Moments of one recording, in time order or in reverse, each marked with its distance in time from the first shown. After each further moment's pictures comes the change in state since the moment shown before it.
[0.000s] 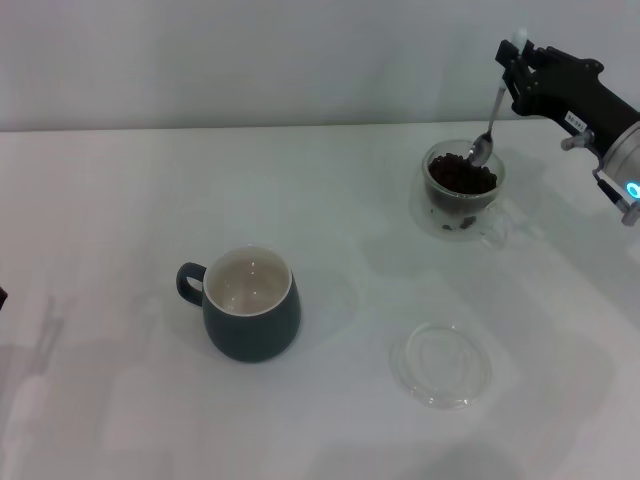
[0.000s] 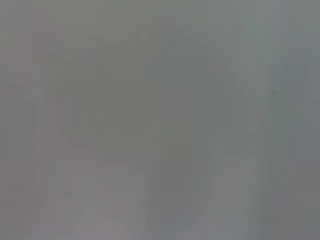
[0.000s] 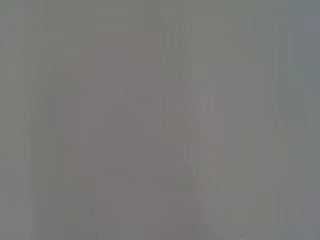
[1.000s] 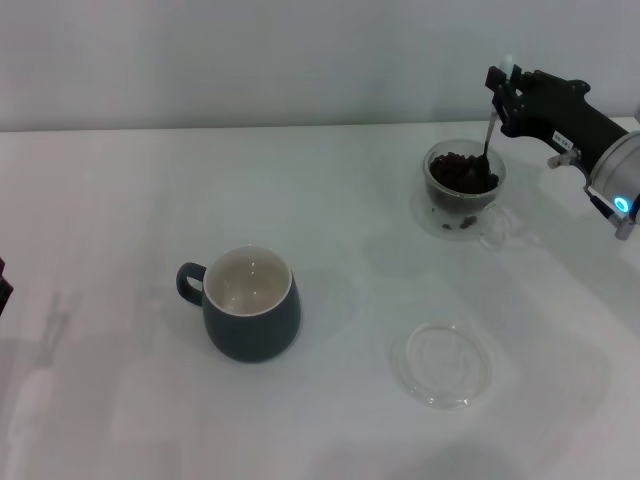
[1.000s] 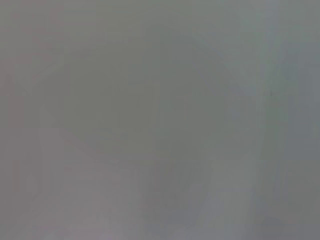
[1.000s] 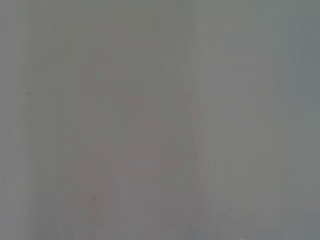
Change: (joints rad) left arm -0.014 0.000 -0.002 0.003 0.000 -0.011 0.000; right arm 0.017 0.000 -0.013 0.051 0.002 0.042 -0.037
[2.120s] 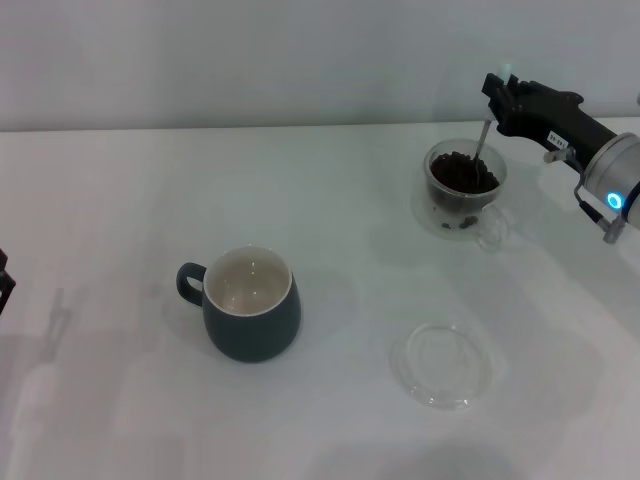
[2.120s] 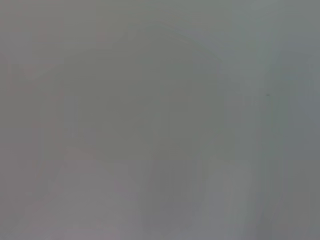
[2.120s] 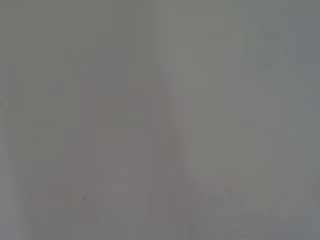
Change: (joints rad) left arm -0.012 0.001 0.000 -0.006 0.003 -0.001 0.000; right arm 0.020 0.000 -0.028 0.012 0.024 0.061 0.151
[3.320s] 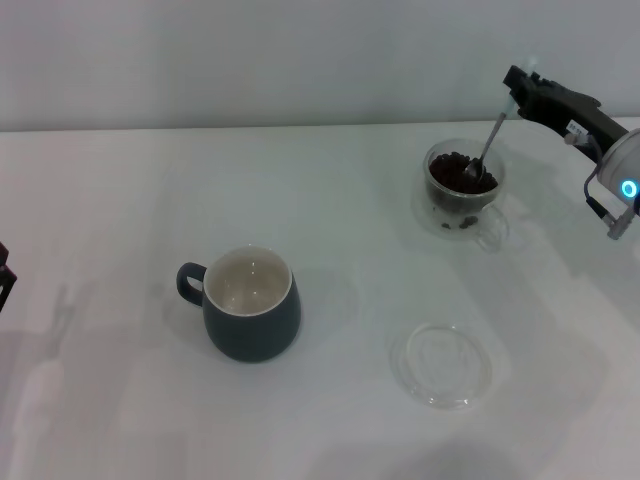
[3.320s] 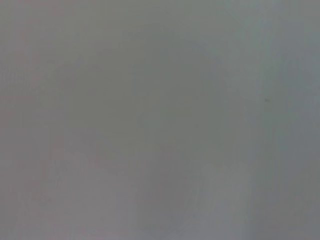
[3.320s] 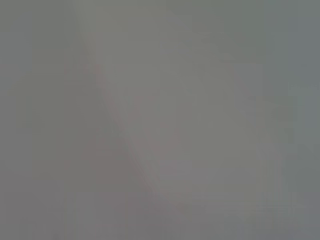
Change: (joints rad) left arm -0.007 0.000 0.000 0.004 -0.003 0.006 0.000; right arm -0.006 -0.004 0.007 -0.011 0.052 0.048 0.183
